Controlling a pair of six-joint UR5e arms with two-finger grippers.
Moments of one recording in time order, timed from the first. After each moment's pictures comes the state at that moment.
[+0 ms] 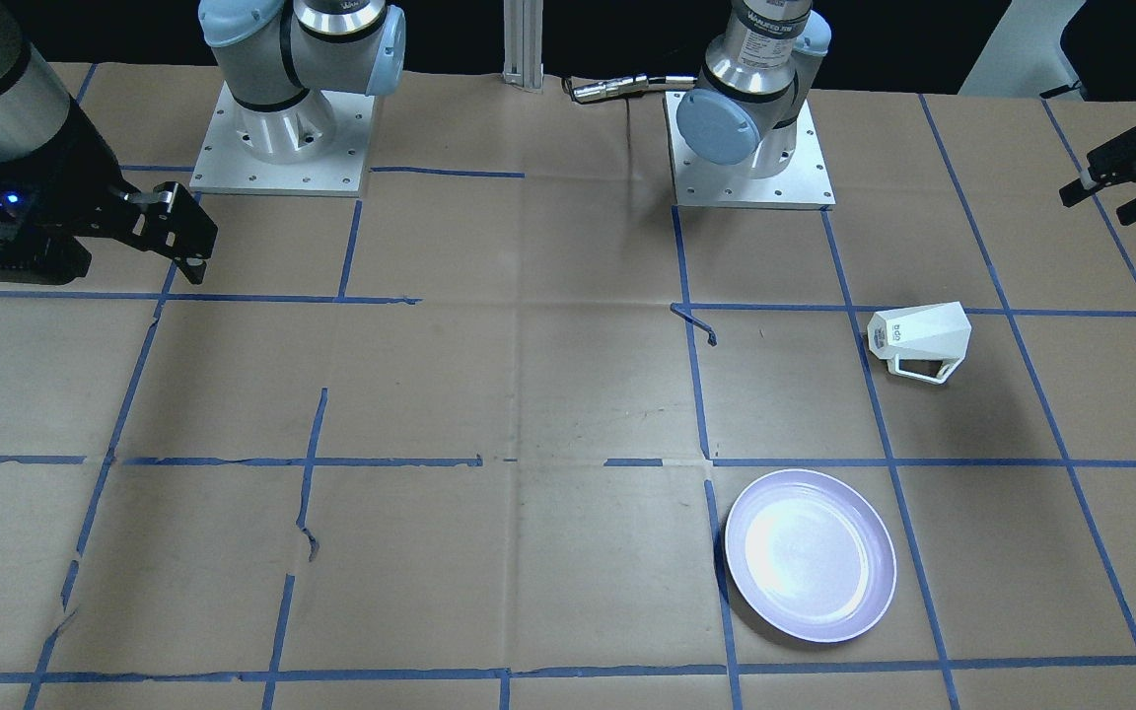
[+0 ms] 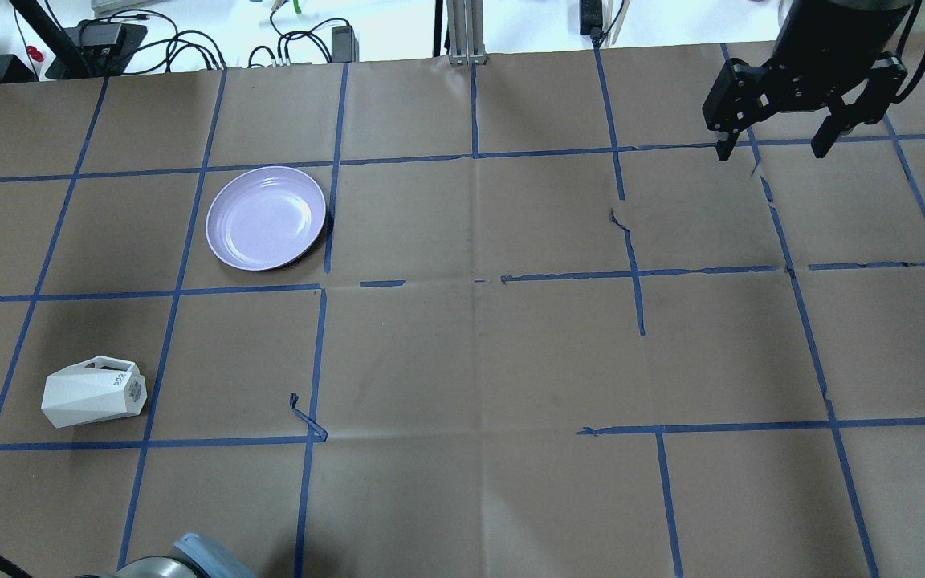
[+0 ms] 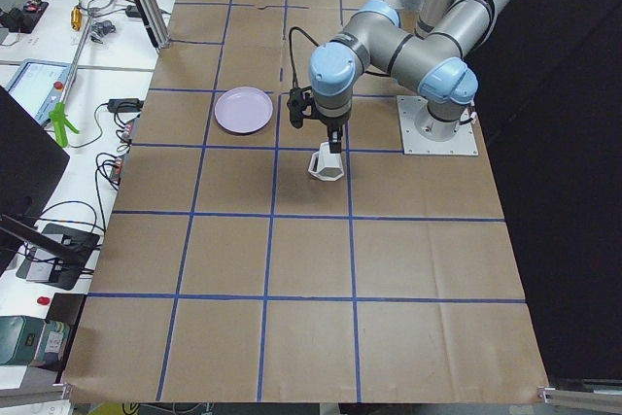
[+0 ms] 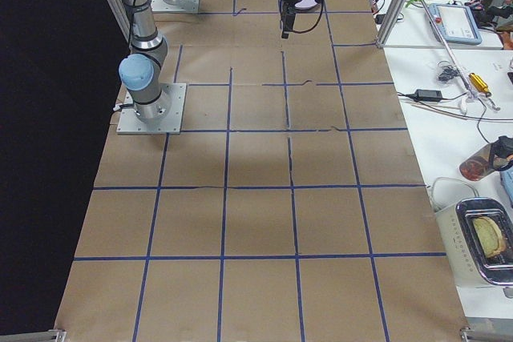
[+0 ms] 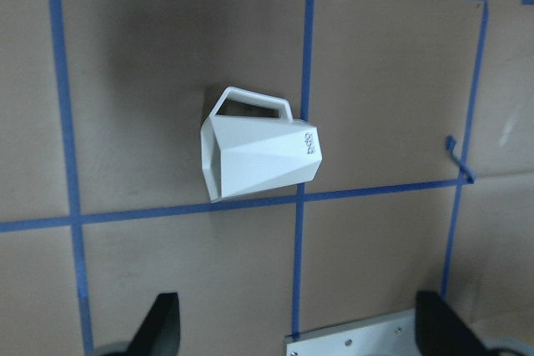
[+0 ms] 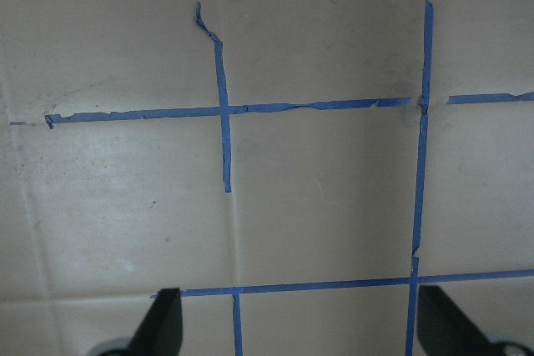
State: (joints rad) left arm -0.61 -1.64 -1.61 -1.86 1.42 0.98; right arm 1.47 -1.48 1.43 -1.44 -1.60 -0.06
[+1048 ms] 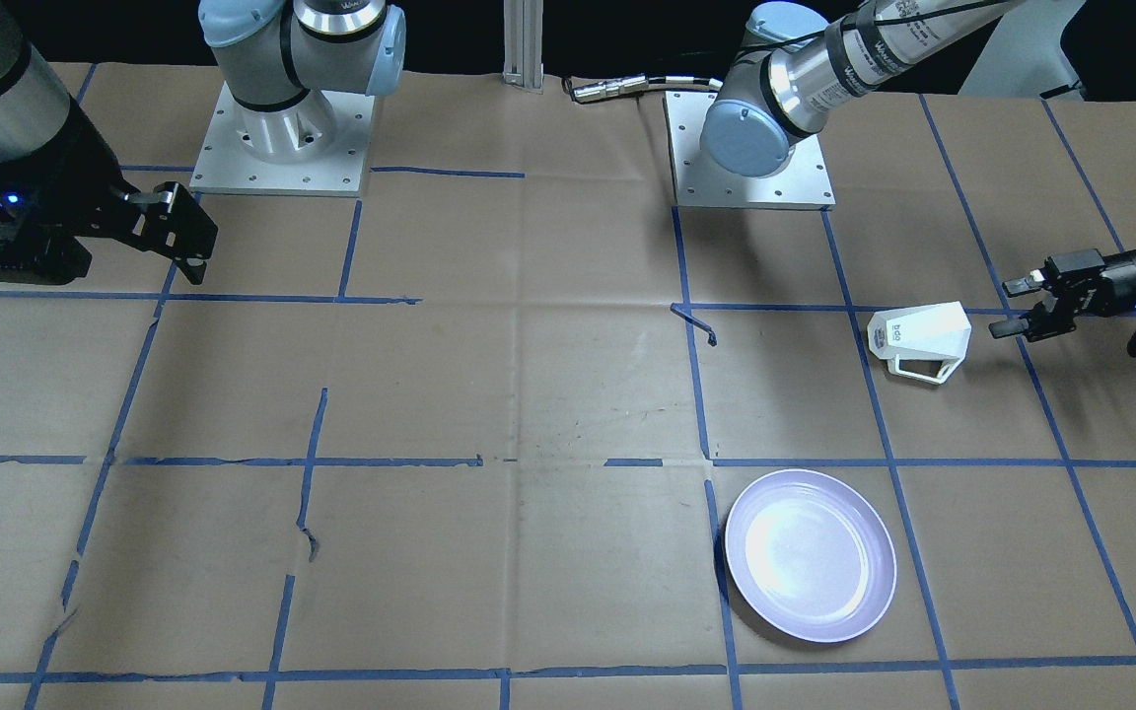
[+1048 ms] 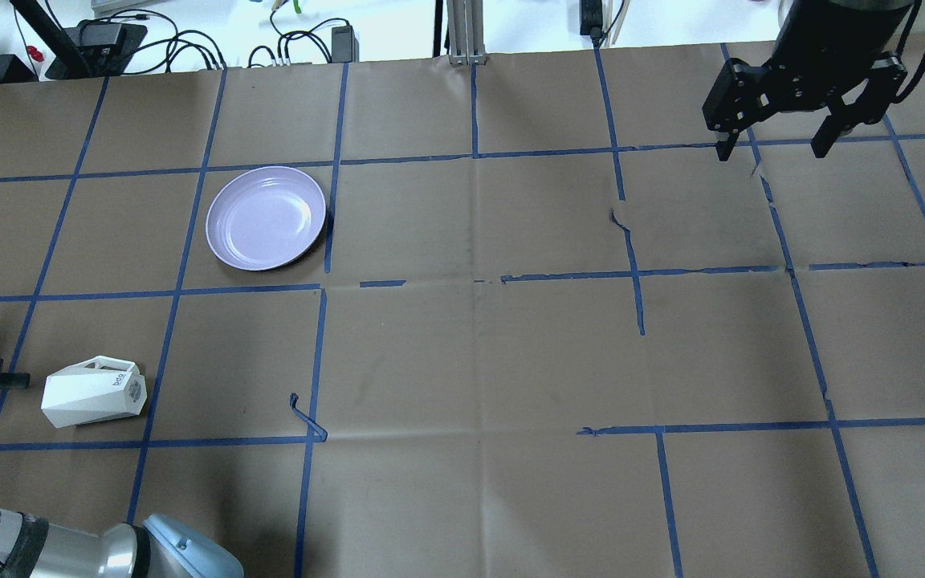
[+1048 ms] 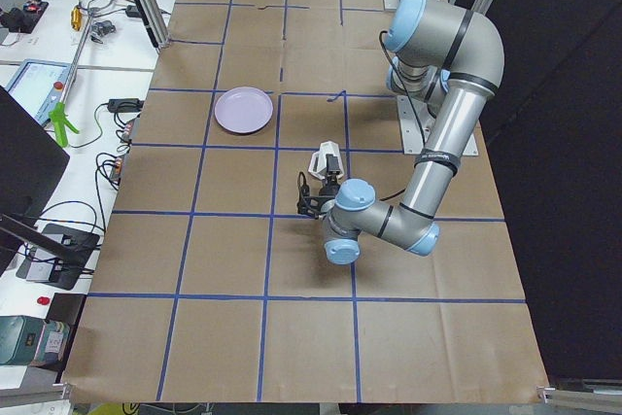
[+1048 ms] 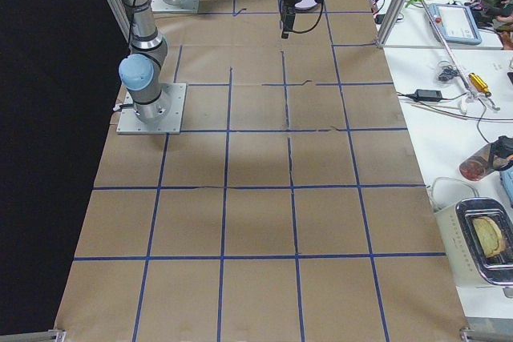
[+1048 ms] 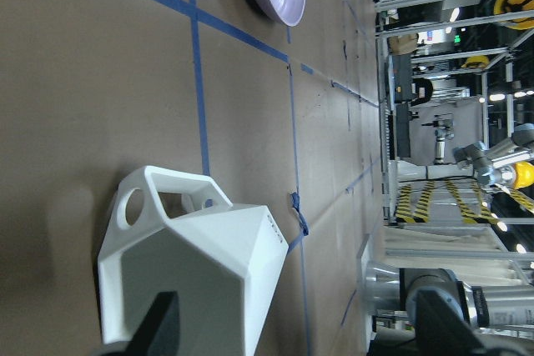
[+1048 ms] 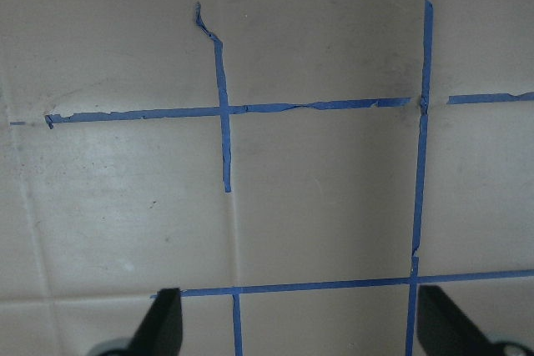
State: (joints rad) left arm -0.43 -2.21 -1.60 -2.14 1.09 1.50; right arm 1.47 -1.48 1.43 -1.44 -1.60 -0.06
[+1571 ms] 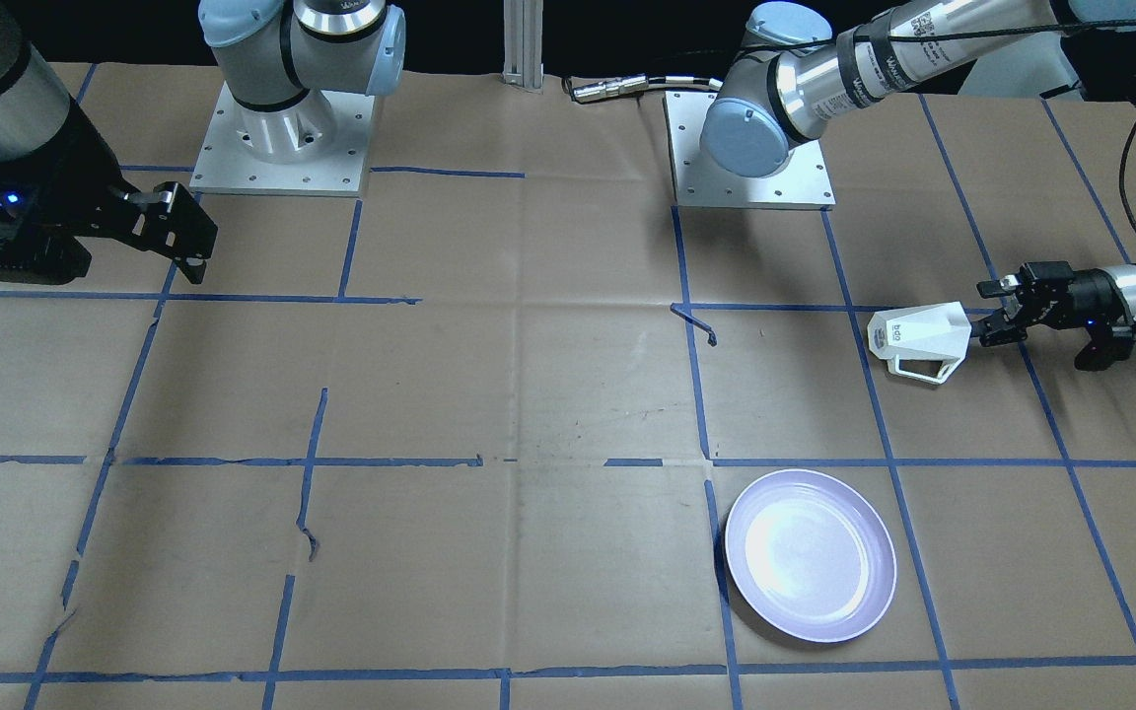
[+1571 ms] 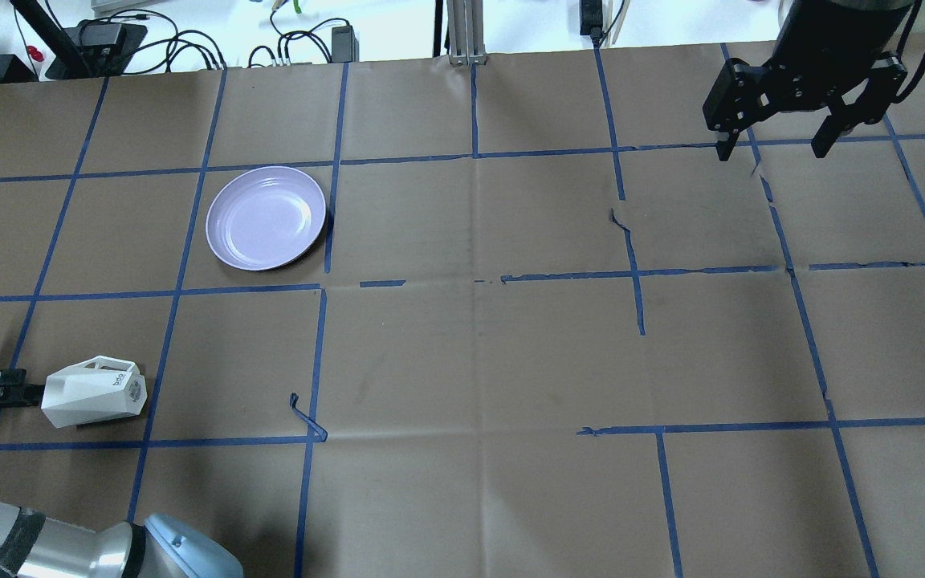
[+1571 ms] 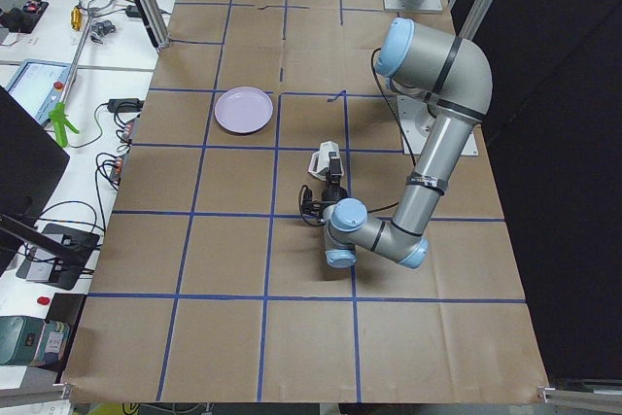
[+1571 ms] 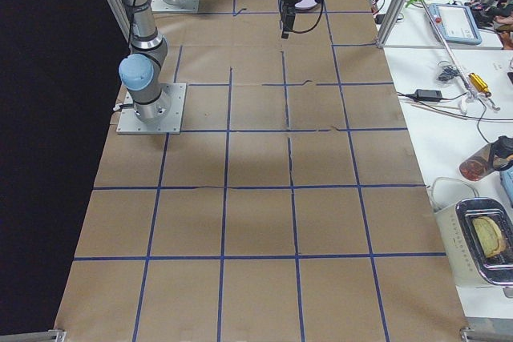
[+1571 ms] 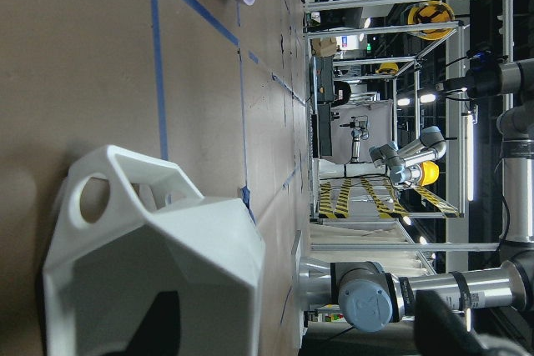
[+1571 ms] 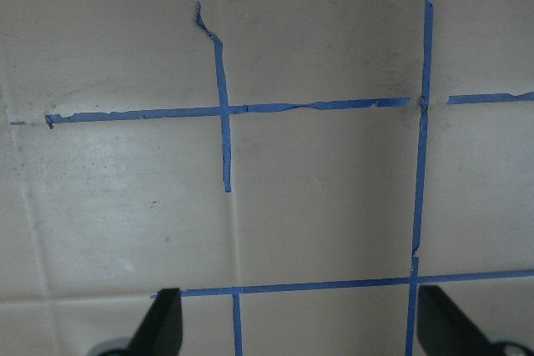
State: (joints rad) left arm -0.44 -2.29 -1.61 -2.24 1.08 1.55; right arm 1.47 -1.48 1.43 -1.44 -1.60 -0.06
